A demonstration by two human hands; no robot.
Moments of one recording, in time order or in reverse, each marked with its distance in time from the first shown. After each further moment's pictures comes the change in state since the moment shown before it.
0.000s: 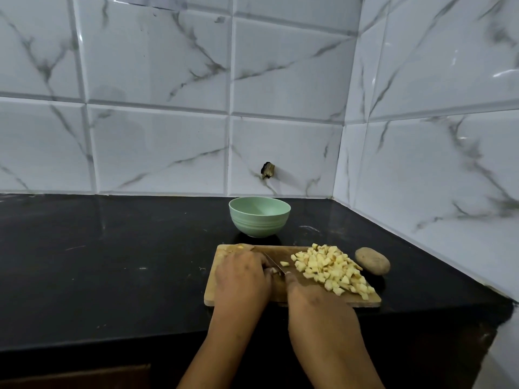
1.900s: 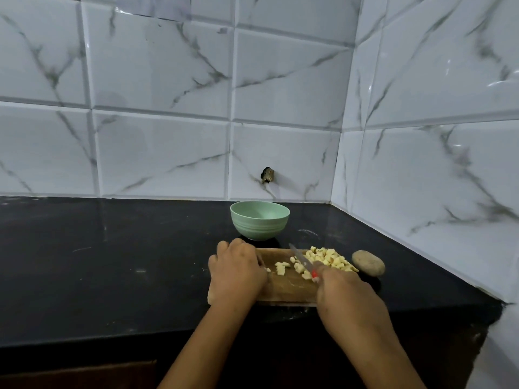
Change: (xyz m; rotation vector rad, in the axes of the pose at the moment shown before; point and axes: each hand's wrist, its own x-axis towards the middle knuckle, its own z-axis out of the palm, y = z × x) left_hand 0.011 -0.003 -0.007 0.069 -0.019 -0.108; right_hand 0.003 0.030 -0.019 0.131 0.100 0.154
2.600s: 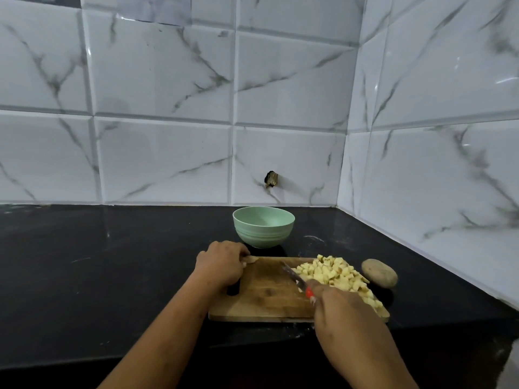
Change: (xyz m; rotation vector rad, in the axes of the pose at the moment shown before) left_hand 0.058 -0.040 -0.006 0.107 -0.322 0.106; right_hand -0.003 -0.003 0.010 0.098 -0.024 -0.063
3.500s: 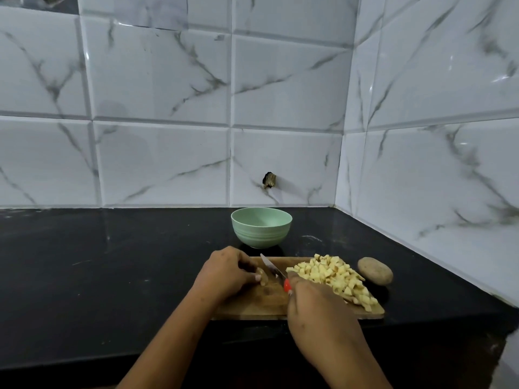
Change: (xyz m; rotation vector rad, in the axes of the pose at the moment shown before) left_hand -0.027 0.012 -0.003 -0.367 -0.040 -0.004; right_hand 0.006 -0.023 0.008 0.049 -0.017 -0.042
